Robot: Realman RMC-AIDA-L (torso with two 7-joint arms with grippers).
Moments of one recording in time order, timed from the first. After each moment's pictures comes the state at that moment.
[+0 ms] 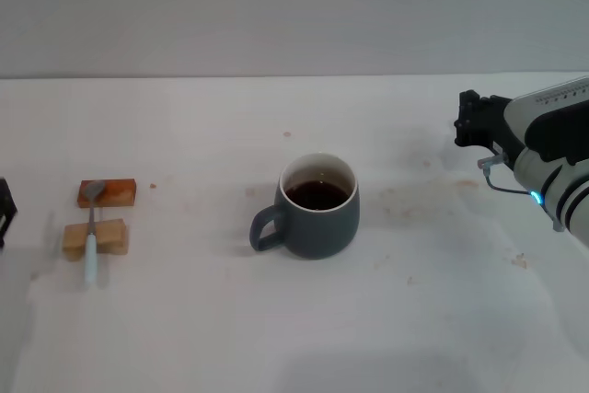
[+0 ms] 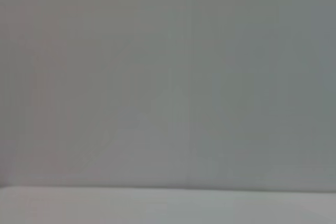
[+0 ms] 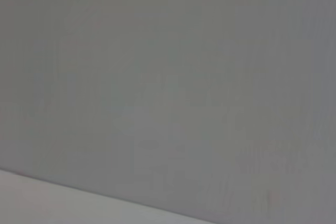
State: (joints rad) left arm 0.36 -2.06 -1.28 -1.27 2.85 0.41 0.03; right arm 0.62 2.07 1.12 0.39 -2.53 -0.47 -0.03
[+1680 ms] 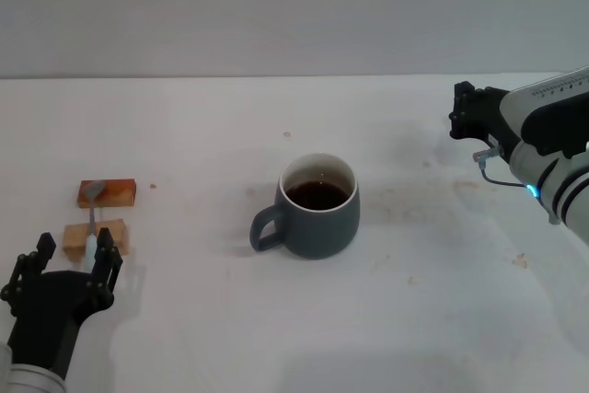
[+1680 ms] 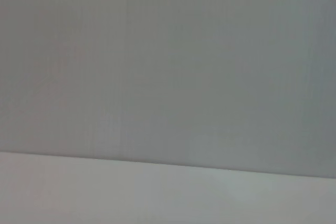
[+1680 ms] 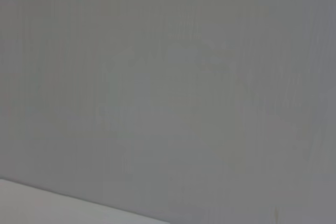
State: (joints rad) left arm 0.27 -2.07 -0.77 -1.06 2.19 0.84 0.46; right arm 0.63 2.07 1.11 0.39 -2.53 -0.48 -0.03
